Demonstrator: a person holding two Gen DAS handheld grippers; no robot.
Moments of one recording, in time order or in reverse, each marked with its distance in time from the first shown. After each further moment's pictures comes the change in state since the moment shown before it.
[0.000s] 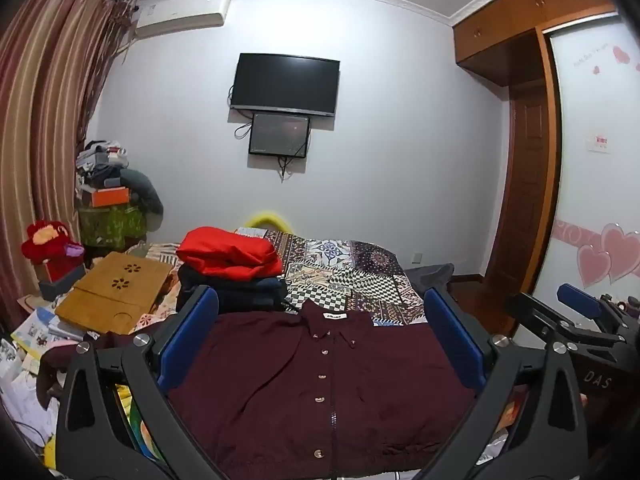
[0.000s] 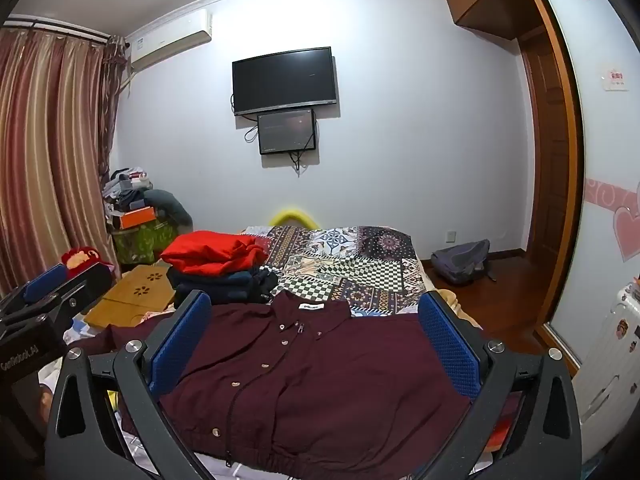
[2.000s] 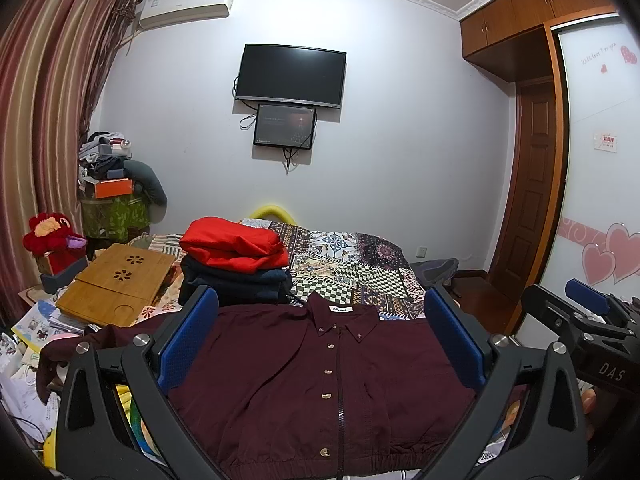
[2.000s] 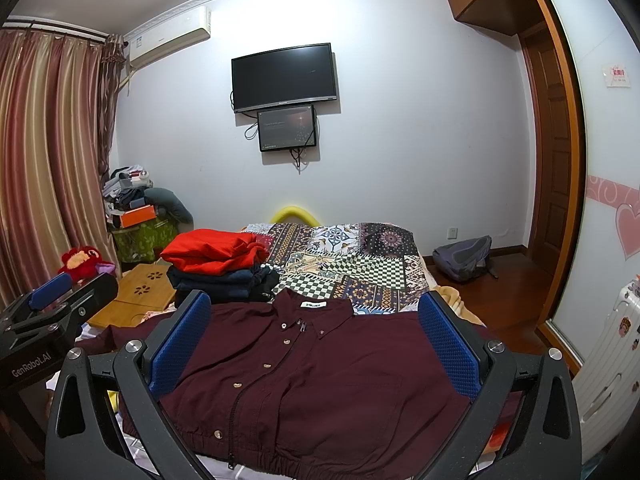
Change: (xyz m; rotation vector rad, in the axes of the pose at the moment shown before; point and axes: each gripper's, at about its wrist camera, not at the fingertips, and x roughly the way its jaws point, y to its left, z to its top) left arm 0.013 0.014 -0.005 -0.032 0.038 0.012; right arm 0.006 0.002 0.000 0.003 0.012 0.002
